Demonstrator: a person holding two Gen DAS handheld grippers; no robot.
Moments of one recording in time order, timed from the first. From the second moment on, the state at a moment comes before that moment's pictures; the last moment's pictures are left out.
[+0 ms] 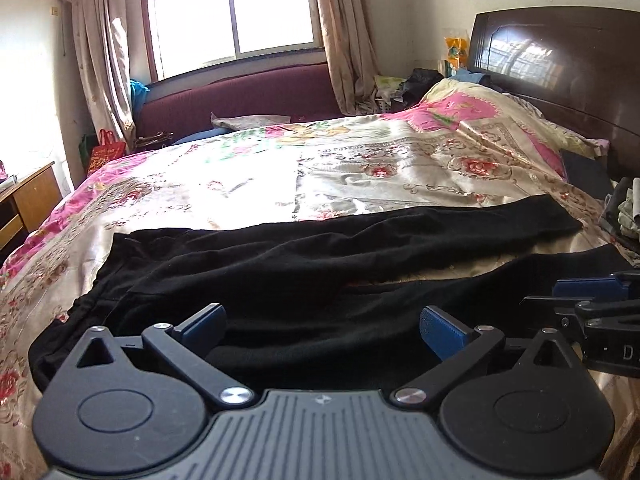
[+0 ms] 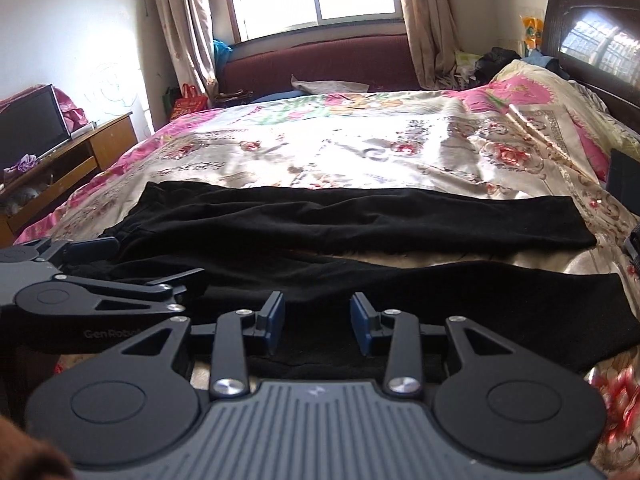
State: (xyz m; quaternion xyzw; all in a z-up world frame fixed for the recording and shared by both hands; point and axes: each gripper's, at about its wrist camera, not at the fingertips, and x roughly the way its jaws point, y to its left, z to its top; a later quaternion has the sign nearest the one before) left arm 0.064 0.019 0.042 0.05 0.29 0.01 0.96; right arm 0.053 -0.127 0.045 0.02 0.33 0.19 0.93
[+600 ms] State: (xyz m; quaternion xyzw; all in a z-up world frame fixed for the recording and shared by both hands) left arm 0.062 0.062 0.020 0.09 0.31 0.01 0.95; right arm 0.078 -0.066 0.021 -0.05 0.37 0.24 0.90
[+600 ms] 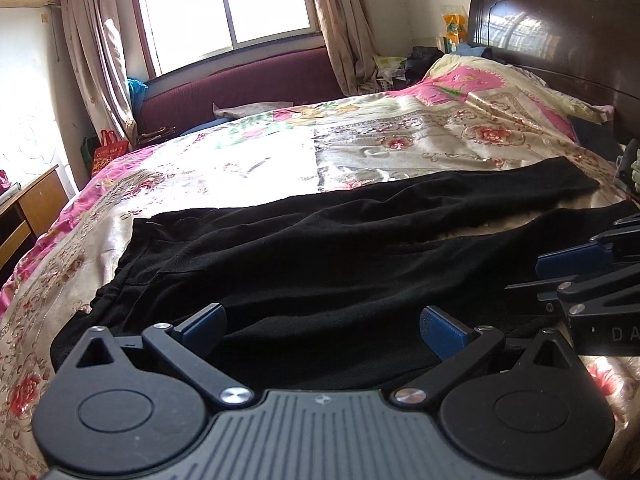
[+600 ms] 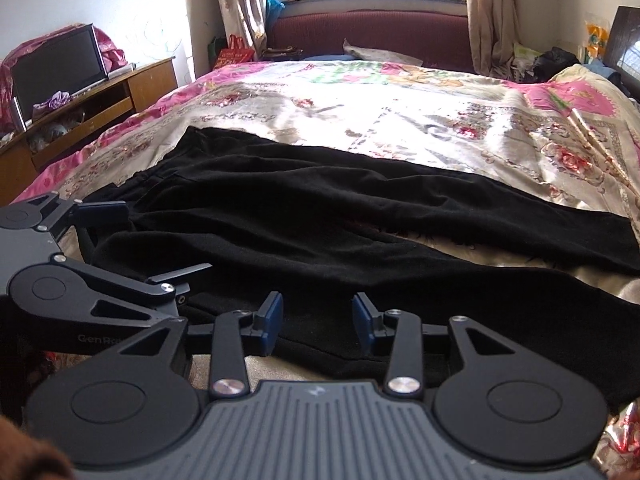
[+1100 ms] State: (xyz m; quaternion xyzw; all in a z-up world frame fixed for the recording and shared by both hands) left arm 0.169 0.179 0.004 0.10 0.33 0.03 0.94; right arm 0.236 0.015 -0.010 -0.12 0.38 0.33 0.86
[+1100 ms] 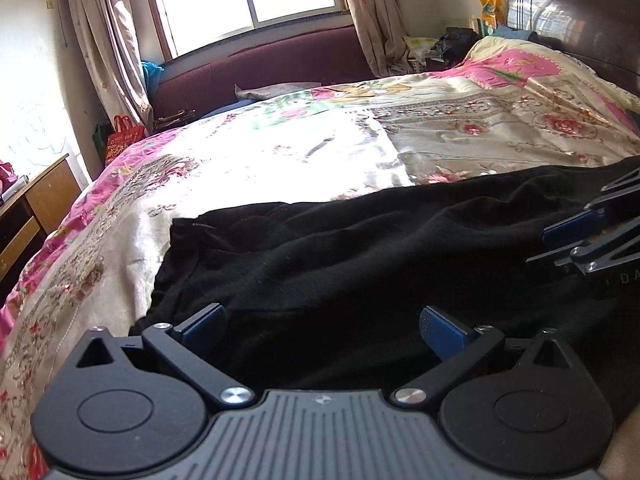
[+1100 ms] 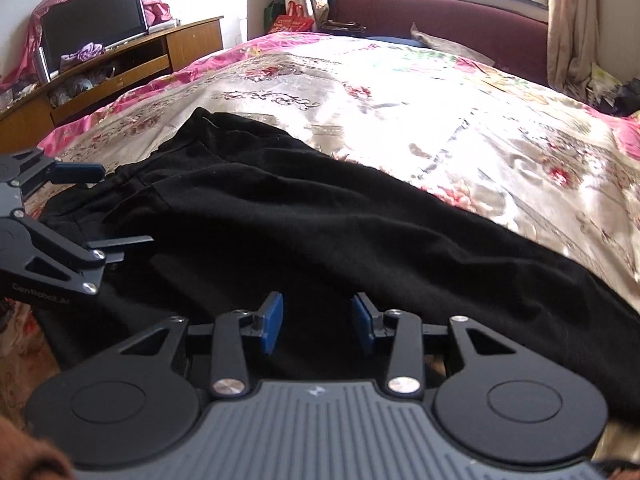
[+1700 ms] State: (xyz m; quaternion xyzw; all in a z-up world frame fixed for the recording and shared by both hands) left arm 0.323 0.302 -0.008 0.12 0.38 0.02 0.92; right arm 0.421 0.101 -0.035 -0.19 0.45 0.38 0.79
